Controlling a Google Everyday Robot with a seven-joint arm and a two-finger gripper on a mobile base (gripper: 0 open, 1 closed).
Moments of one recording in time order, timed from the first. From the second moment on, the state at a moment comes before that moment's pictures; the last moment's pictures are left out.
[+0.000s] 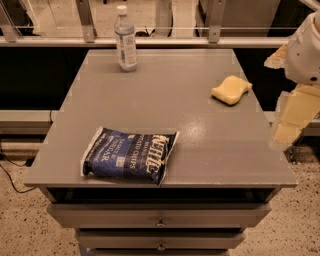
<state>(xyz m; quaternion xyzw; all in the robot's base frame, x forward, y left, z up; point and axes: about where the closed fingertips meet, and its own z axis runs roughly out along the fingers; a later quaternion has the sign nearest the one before) 0.438 -0.217 0.976 -0.60 0.78 -0.03 0.16</state>
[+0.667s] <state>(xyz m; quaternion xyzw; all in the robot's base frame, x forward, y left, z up) 0.442 -0.212 0.976 -0.61 0.78 -0.03 0.16</state>
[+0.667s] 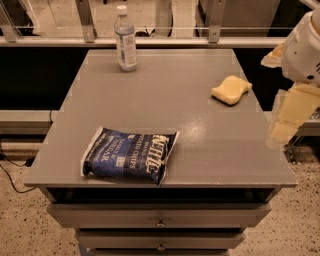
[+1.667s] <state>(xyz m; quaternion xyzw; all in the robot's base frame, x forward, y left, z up) 0.461 -0.061 0.916 -0.61 0.76 0.16 0.16</state>
